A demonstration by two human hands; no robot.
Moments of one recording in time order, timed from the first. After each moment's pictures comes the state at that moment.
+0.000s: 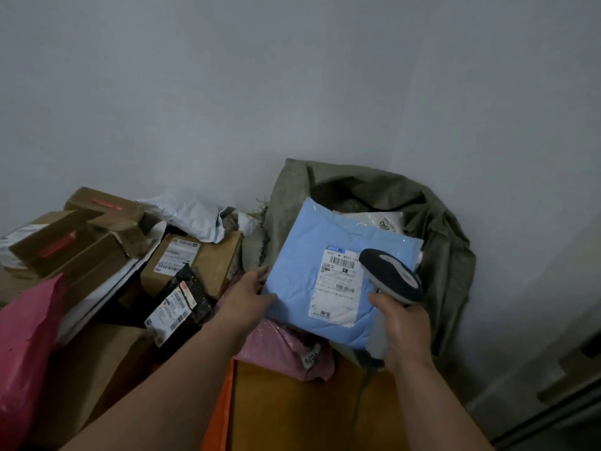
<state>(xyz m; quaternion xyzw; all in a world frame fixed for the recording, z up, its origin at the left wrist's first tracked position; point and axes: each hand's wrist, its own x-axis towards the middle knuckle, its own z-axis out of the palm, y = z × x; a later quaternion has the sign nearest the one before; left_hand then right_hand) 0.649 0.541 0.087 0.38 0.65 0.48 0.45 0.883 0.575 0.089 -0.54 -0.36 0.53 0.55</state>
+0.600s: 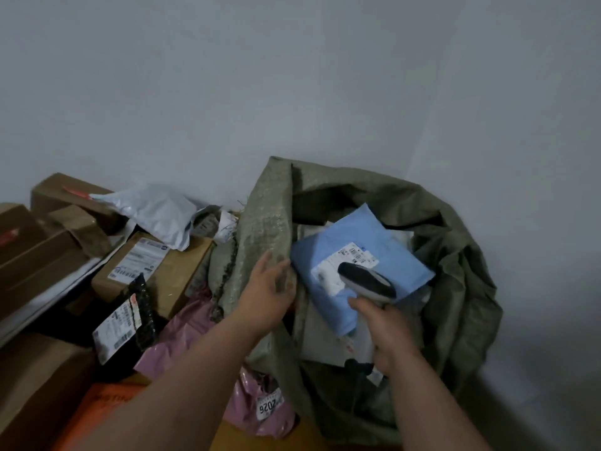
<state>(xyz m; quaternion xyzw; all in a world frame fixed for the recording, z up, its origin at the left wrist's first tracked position) 0.719 0.676 0.089 0.49 0.76 0.35 0.26 0.911 0.746 0.052 -0.58 -0.41 0.61 0.36</state>
